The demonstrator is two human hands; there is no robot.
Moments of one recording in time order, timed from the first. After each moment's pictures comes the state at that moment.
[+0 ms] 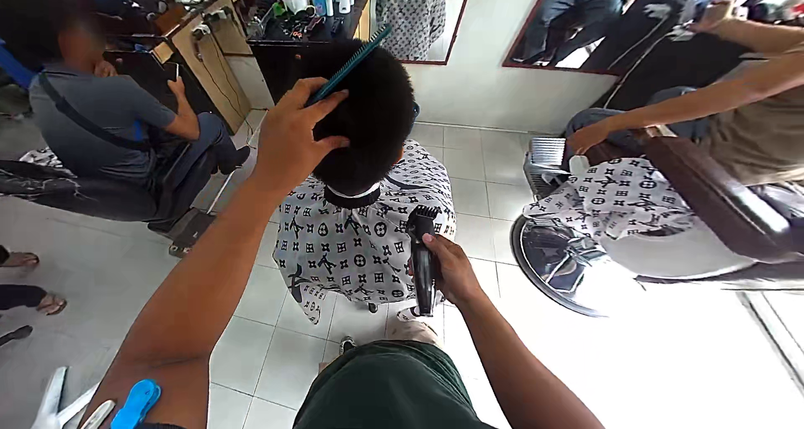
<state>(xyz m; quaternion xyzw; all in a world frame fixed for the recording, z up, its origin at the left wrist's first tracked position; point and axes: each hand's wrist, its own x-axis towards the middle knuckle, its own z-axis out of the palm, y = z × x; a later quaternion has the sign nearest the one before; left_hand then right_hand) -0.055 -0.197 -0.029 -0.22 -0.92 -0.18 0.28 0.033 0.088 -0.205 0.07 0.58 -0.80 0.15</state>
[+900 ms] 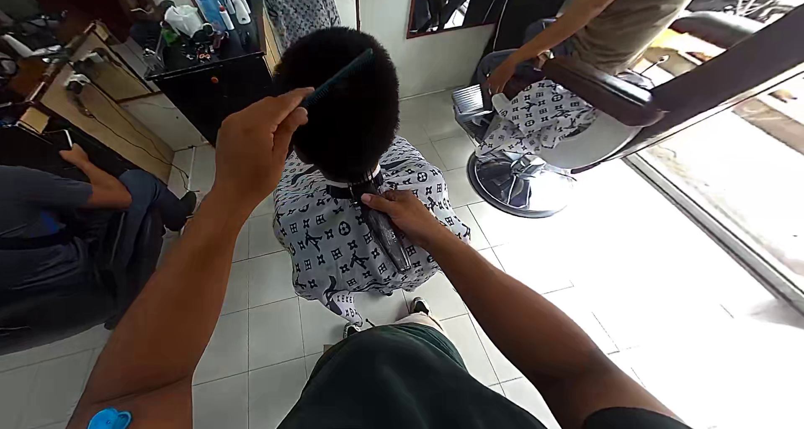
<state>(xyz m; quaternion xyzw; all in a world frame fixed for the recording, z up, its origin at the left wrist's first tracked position) -0.081 -0.276 -0.016 -0.37 -0.86 -0.26 0.22 0.003 -0.049 -0.152 0.09 0.69 -0.71 0.10</state>
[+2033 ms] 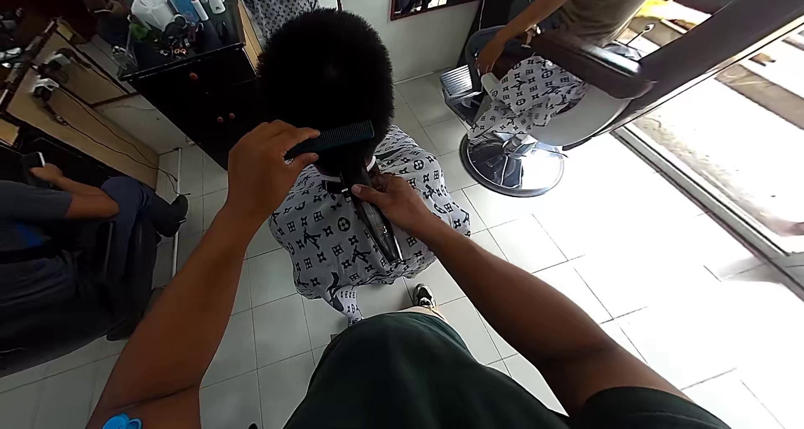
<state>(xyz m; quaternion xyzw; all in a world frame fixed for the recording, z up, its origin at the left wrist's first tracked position) -0.092 -0.279 -0.062 -0.41 -0.86 -0.21 0.22 0.006 -0.062 -0.140 0.07 0.79 -0.61 0.04</state>
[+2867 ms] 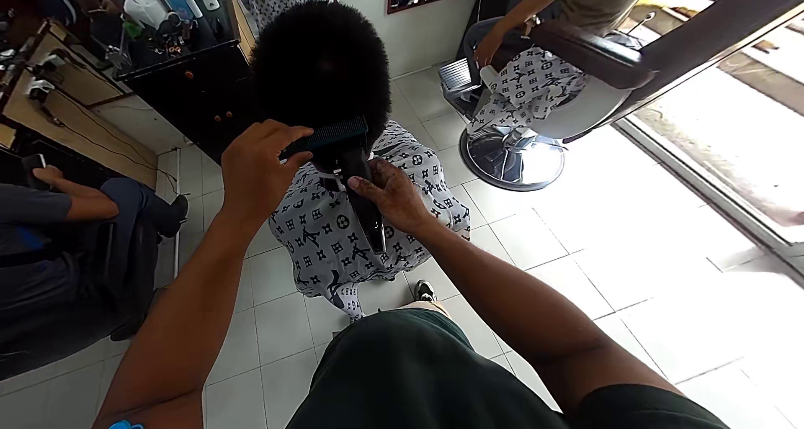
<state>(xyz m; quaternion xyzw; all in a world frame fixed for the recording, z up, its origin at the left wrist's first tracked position) -0.087 -0.279 -0.064 -0.40 -0.86 -0.21 0.24 0.007 -0.066 -0.137 0.01 0.77 -0.64 -0.04</state>
